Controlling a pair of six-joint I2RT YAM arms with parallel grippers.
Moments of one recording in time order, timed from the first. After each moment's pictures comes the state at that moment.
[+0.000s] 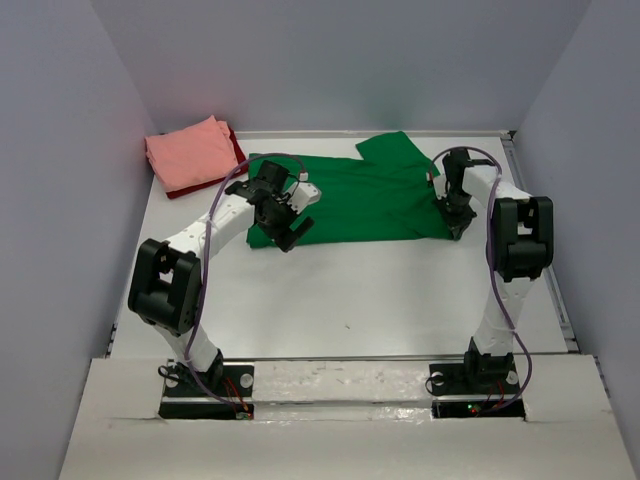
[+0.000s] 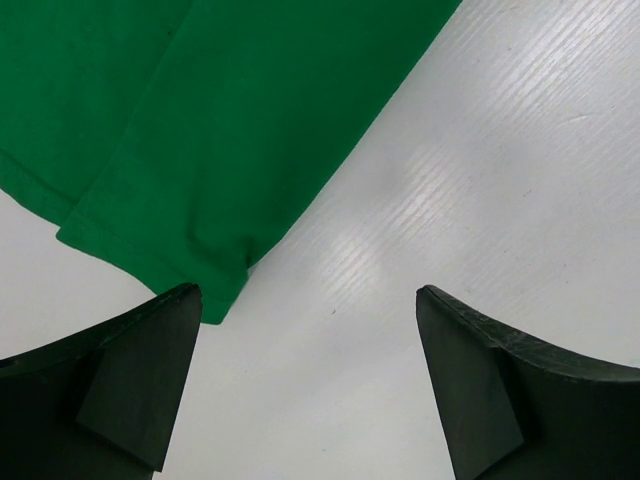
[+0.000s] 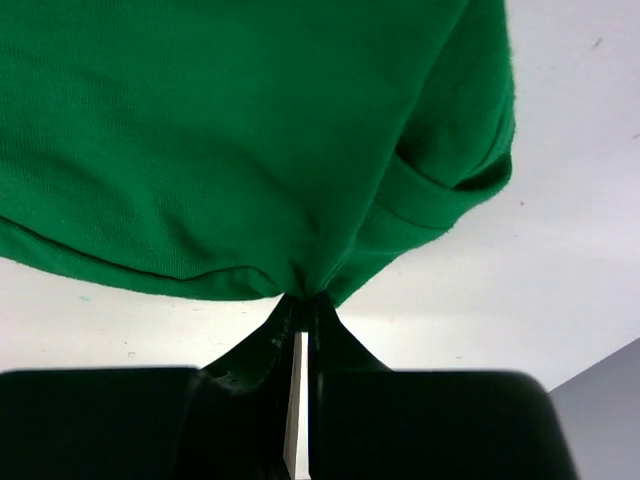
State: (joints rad) left arm -0.44 1.67 1.27 -0.70 0.13 0.41; right arm 0.03 2.06 1.56 -0.95 0.12 -0.32
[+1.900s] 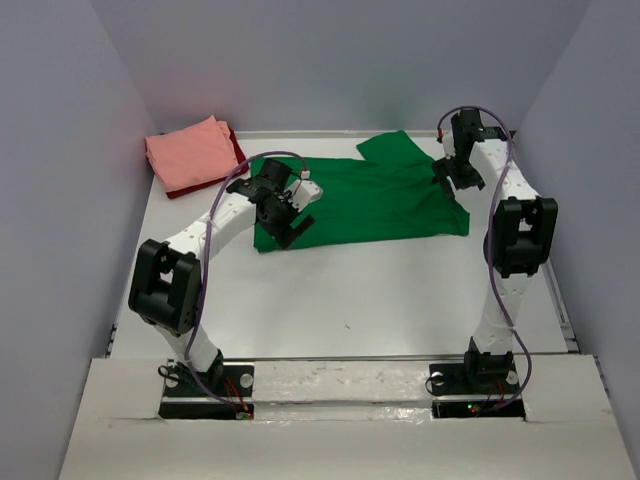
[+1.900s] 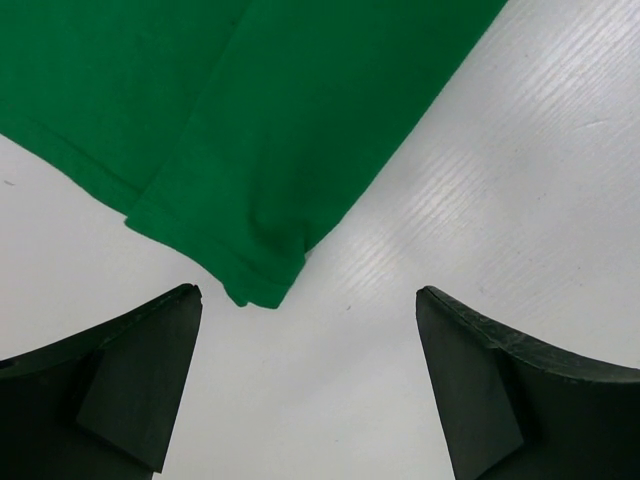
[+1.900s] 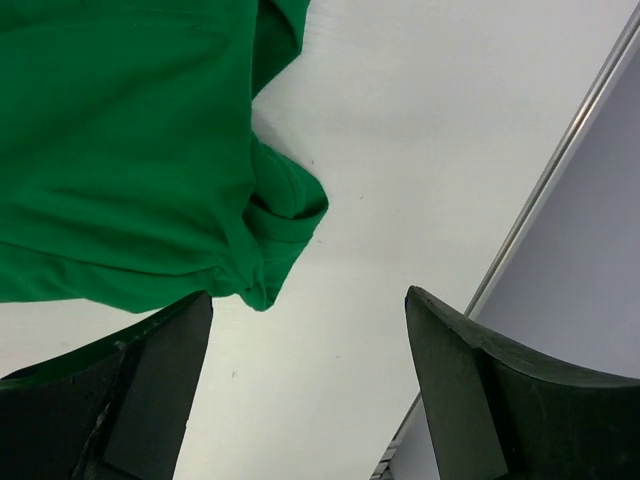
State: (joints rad) left arm -0.46 1.67 1.29 -0.72 0.08 0.41; right arm 0.03 2.11 1.92 -1.03 0.26 -0.33
